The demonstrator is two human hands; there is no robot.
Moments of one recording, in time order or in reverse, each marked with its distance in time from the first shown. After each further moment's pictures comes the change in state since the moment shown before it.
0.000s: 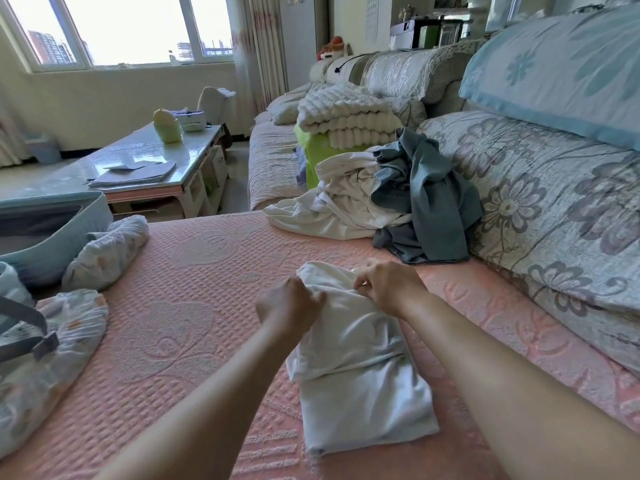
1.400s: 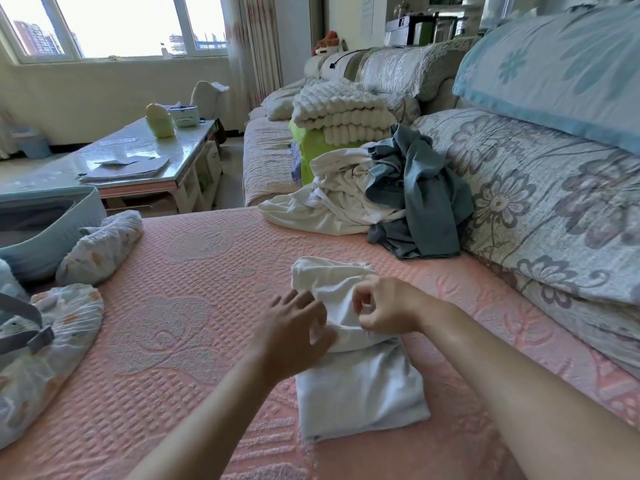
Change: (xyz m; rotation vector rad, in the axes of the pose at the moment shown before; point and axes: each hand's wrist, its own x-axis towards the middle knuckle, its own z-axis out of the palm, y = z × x) left_hand -0.043 -0.040 0.025 -0.136 0.304 0.736; right_hand -0.044 -0.007 -0.012 0.207 -0.213 -0.039
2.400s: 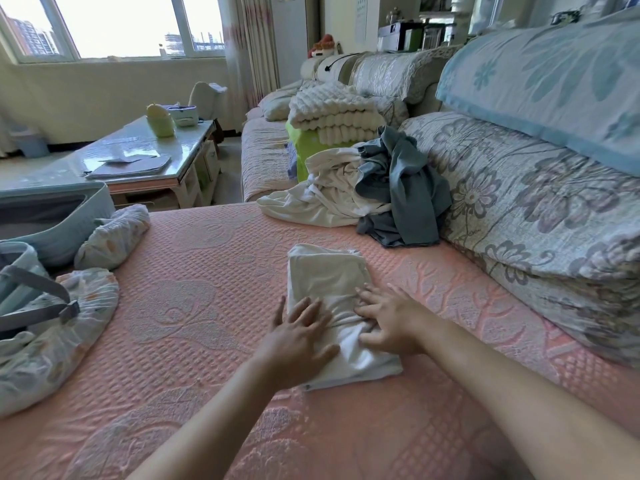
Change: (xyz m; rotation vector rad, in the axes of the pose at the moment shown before) left_hand -0.047 0.042 -0.009 0.061 -0.530 -0.069; right_hand -0.073 -0.001 0.025 -0.336 -0.127 -0.043
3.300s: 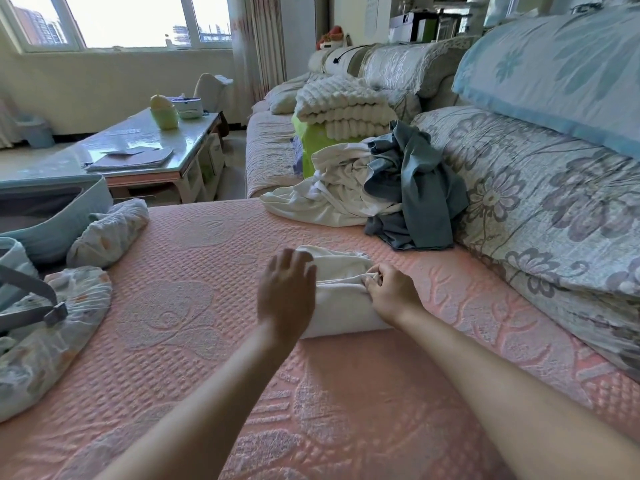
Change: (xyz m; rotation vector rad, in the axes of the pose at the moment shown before) left_hand 0.057 -0.013 -0.045 -0.128 0.688 -0.271; right_hand 0.068 0.008 0.003 0.756 0.548 0.418
